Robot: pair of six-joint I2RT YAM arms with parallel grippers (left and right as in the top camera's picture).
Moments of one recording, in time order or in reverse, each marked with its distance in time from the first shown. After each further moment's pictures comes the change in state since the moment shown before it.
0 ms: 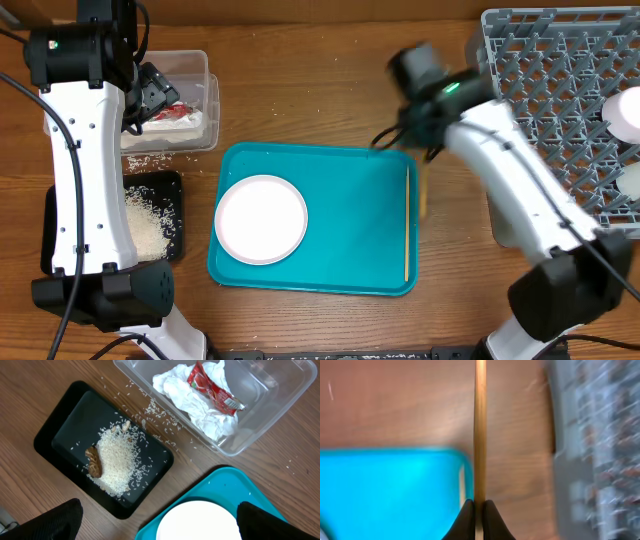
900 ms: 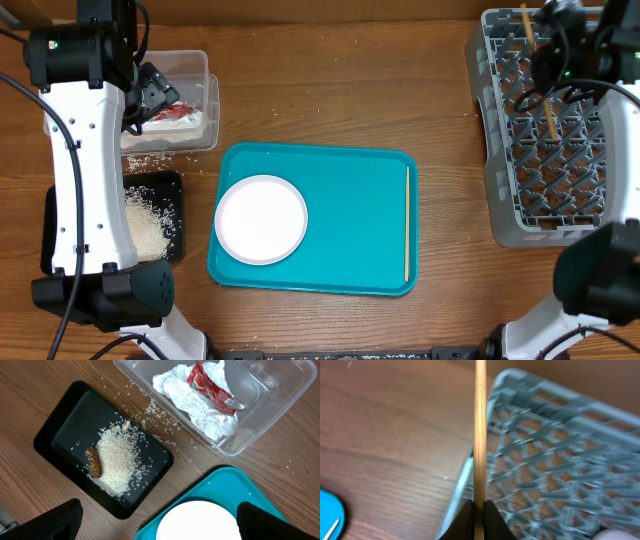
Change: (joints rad) left arm 0.000 0.000 0.000 0.000 0.000 0.000; right arm -0.582 0.056 0.032 0.381 -0.526 -0.958
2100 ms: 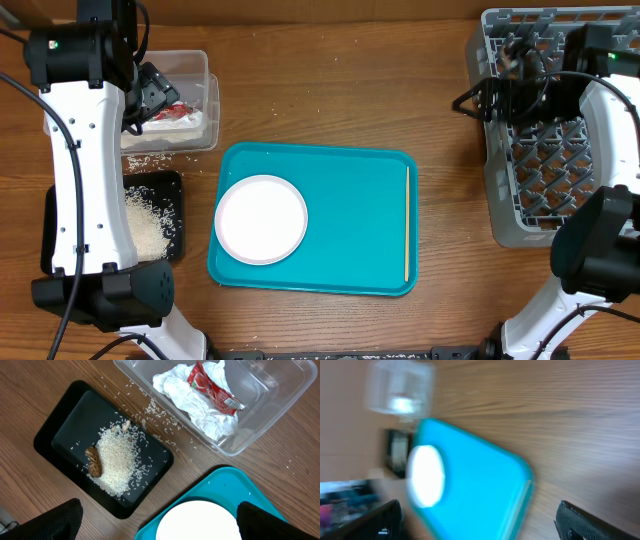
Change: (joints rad) left arm 0.000 0.000 0.000 0.000 0.000 -0.002; right arm 0.005 0.110 -0.028 -0.416 -0.638 0.223
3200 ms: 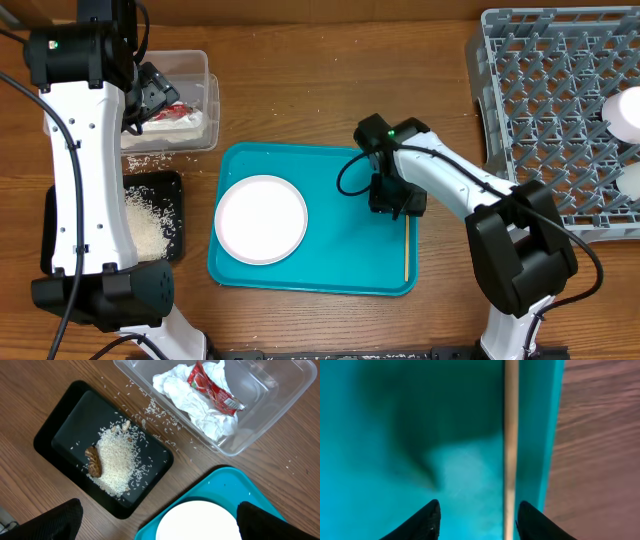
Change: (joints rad) left arm 0.000 0.000 0.000 0.000 0.000 -0.001; right arm 0.735 -0.002 -0.419 0.174 0.978 0.995
